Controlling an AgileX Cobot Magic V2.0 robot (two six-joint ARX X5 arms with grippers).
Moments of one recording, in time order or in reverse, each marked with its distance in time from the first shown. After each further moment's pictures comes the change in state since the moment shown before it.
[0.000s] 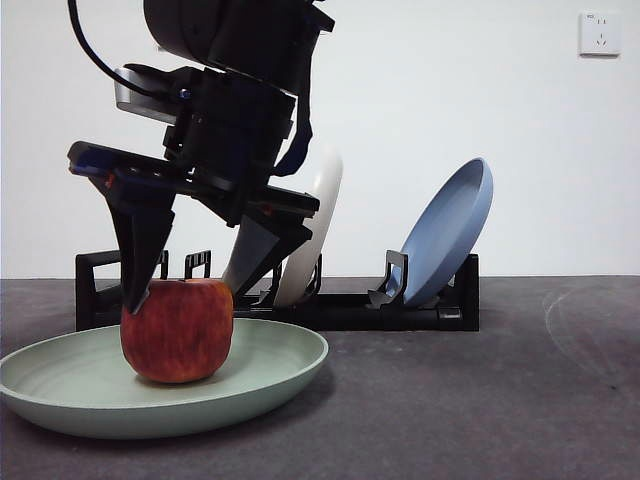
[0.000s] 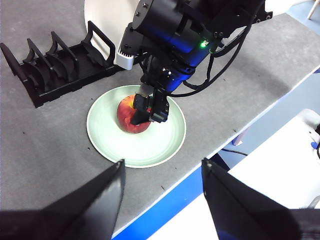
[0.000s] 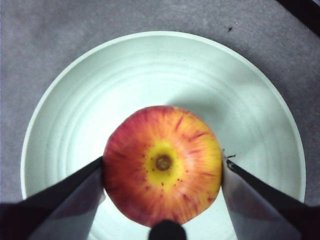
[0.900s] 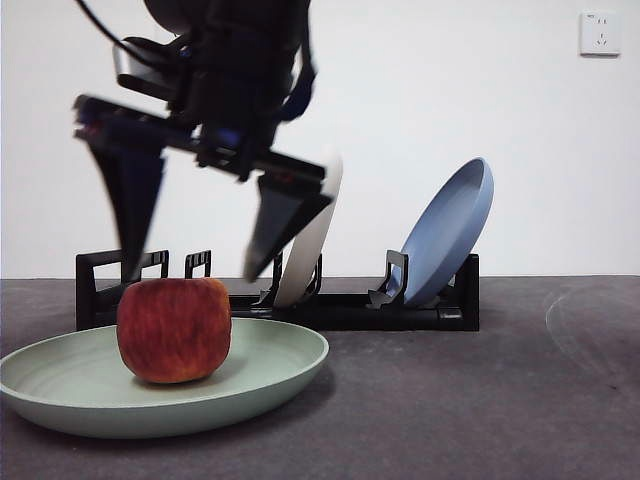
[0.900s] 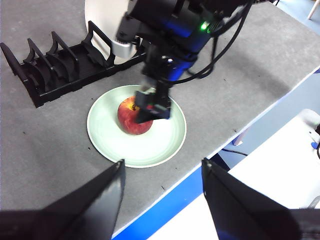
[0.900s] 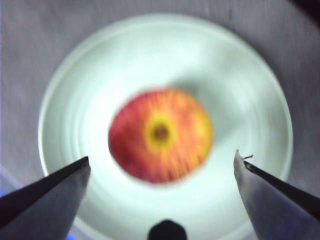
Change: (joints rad) left arm 0.000 0.000 0.000 0.001 0.000 -0.001; right arm -0.019 0.021 0.169 -0.277 -0.019 -0.014
